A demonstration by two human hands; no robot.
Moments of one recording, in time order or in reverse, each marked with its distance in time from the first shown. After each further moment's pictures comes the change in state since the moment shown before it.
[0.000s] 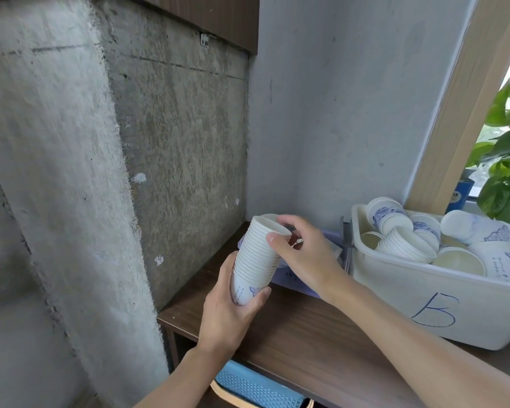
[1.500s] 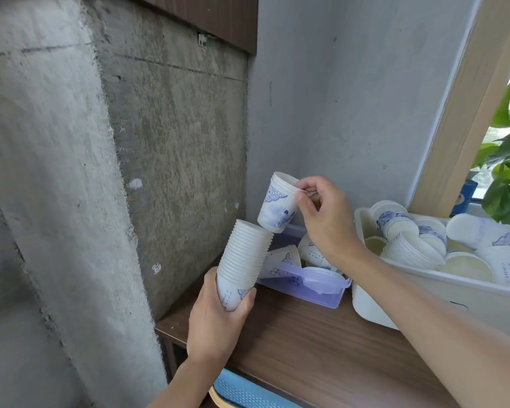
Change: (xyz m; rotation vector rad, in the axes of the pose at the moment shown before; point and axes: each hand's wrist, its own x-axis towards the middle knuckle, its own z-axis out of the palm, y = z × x) left_hand 0.003 -0.013 -0.001 0.123 0.144 -0.153; right_hand 0.048 -0.017 -0.024 -0.094 0.297 -0.235
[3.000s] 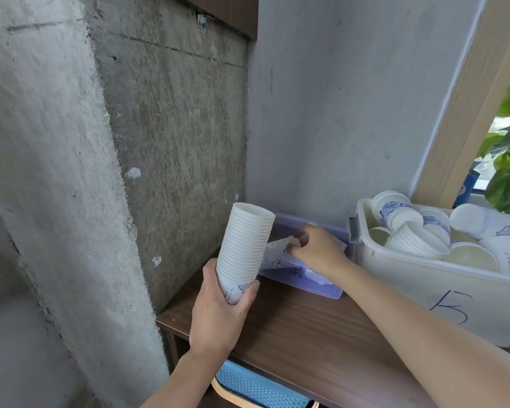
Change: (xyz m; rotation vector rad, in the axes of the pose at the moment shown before) left_hand 0.001 -0.004 -0.001 -0.021 -0.028 0.034; right_hand -0.032 0.069 0.023 -0.414 -0.426 0.492
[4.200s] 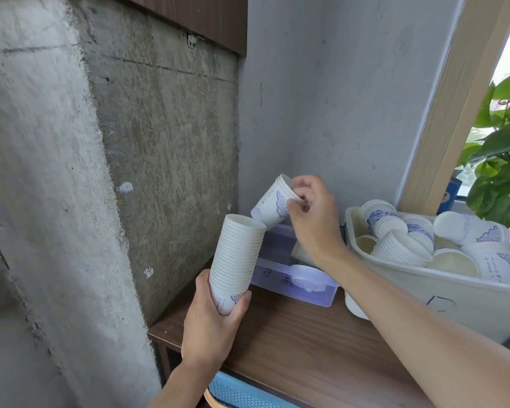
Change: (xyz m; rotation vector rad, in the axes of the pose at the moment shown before) left_hand -0.002 0.005 -0.002 -0.049 -0.008 -0.046; right_hand -0.013 -0.060 -0.040 0.566 0.446 -0.373
